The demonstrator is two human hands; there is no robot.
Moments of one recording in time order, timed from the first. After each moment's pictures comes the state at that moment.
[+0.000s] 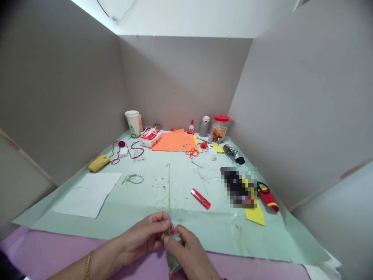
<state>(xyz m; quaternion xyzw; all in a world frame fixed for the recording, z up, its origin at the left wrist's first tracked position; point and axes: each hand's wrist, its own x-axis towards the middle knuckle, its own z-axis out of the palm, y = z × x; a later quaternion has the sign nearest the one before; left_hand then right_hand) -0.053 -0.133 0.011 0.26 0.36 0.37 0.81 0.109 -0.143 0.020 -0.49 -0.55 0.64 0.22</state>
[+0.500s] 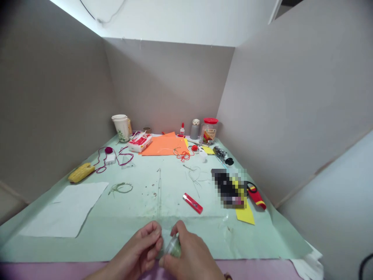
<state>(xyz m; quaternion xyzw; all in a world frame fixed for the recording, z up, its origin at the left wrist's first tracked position) -0.038 -0.139 0.012 0.23 0.34 0.42 0.81 0.126 -0.131 0.046 -0.58 -0.70 0.40 0.09</state>
